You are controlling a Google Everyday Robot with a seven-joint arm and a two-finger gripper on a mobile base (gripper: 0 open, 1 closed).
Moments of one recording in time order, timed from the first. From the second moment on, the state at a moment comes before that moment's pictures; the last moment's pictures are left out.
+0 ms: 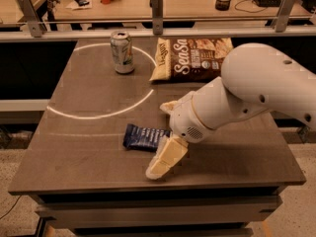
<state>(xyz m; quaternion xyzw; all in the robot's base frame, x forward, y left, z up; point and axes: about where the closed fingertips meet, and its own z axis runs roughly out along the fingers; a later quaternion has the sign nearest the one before) 0.436 -0.001 0.819 -0.60 0.72 0.21 0.27</state>
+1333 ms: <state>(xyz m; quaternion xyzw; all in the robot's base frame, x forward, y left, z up) 0.437 0.001 0.819 -0.60 0.72 0.22 0.27</state>
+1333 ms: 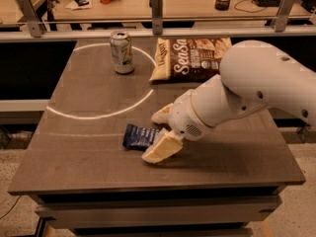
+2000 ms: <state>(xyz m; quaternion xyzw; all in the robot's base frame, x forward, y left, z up) 0.437 0.001 0.824 -0.60 0.72 0.22 0.27</state>
